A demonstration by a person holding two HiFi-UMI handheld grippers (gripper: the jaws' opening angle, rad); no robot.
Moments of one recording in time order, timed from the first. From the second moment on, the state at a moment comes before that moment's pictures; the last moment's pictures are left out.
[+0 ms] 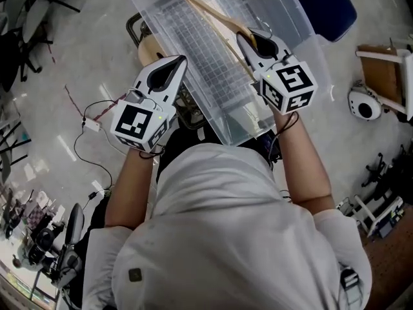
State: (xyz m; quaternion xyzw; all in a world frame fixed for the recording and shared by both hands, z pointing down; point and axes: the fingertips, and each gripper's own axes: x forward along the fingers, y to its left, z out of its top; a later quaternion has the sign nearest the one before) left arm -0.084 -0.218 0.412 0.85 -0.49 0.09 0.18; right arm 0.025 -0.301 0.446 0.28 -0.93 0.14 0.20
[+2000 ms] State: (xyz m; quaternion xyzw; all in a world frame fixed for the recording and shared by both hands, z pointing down) left arm -0.071 -0.255 0.483 0.81 -0.53 0.11 0.23; right arm 0.009 -0.308 0.724 0.23 -0.86 0.22 0.40
